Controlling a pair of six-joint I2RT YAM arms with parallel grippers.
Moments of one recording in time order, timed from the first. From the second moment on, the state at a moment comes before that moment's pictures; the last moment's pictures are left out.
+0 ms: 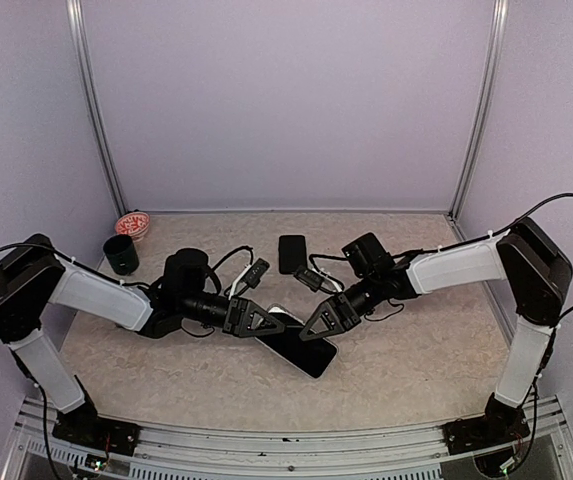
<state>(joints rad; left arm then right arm) -0.77 1.68 0.69 0.67 0.92 -0.65 0.72 1.84 1.05 -0.07 -1.24 0.15</state>
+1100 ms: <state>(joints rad) -0.76 1.73 0.68 0.81 0.92 -0.69 0.63 1.80 1.03 -0.05 -1.21 0.23</state>
